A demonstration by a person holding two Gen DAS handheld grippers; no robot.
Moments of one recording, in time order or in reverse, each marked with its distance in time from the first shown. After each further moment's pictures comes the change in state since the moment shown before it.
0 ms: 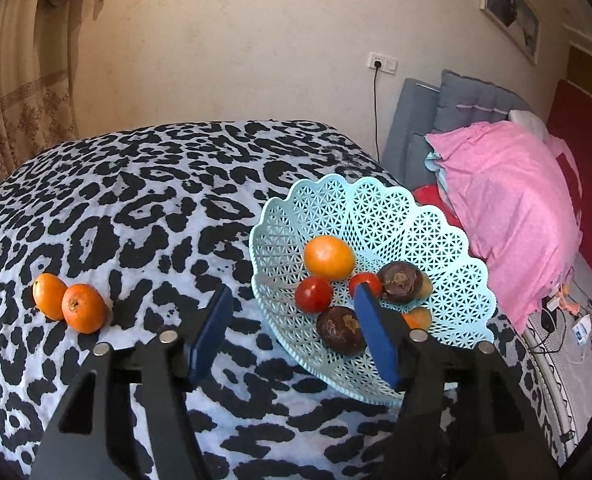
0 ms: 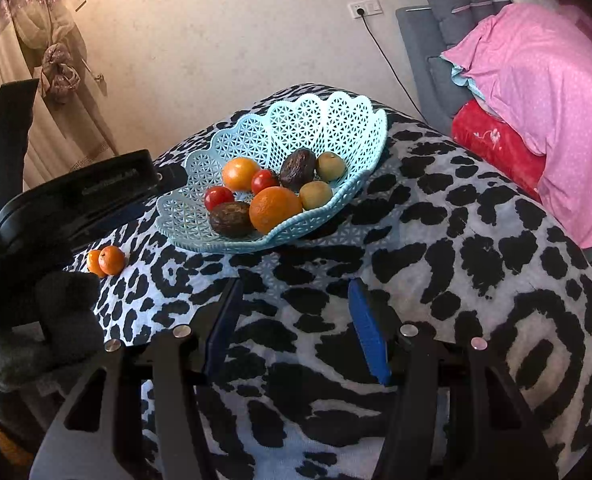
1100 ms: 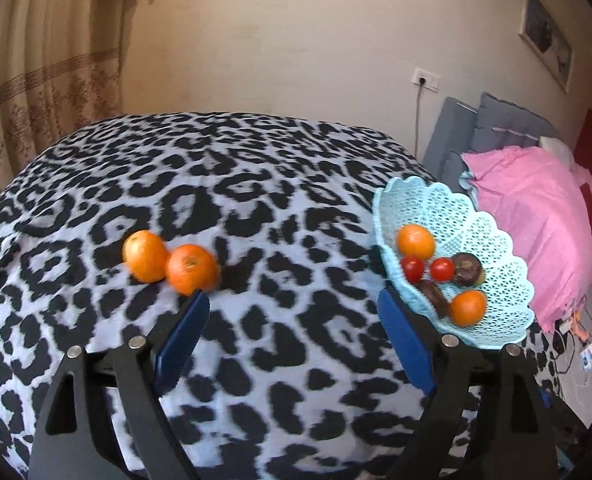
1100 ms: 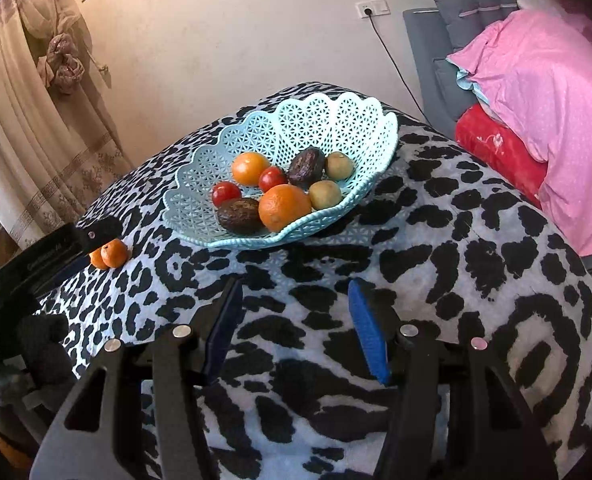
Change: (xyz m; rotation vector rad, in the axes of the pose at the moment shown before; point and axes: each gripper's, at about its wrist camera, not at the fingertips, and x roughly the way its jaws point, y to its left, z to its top) left arm -0.039 0.083 -0.028 -0.120 -0.020 0.094; right arm -0.001 0.011 0.000 -0.034 0.016 0.000
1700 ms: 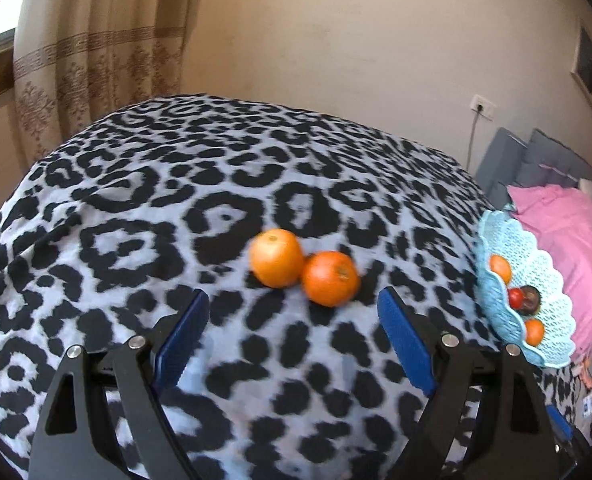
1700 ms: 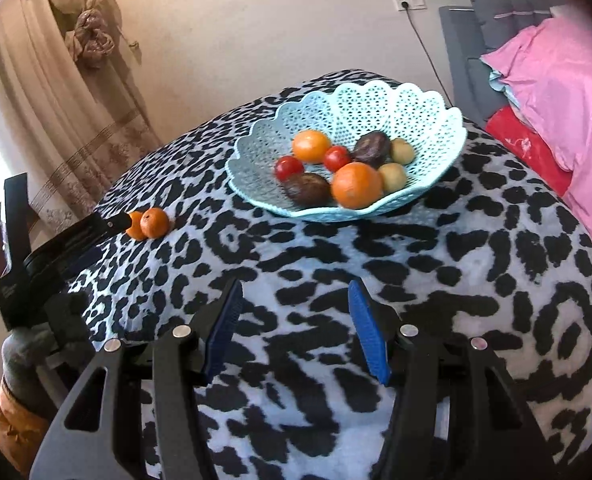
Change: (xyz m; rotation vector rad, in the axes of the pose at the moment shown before) left arm 0.001 0.087 0.001 -0.144 -0.008 0.121; right arm -0.005 0.043 -0.009 -0.069 0.057 0.074
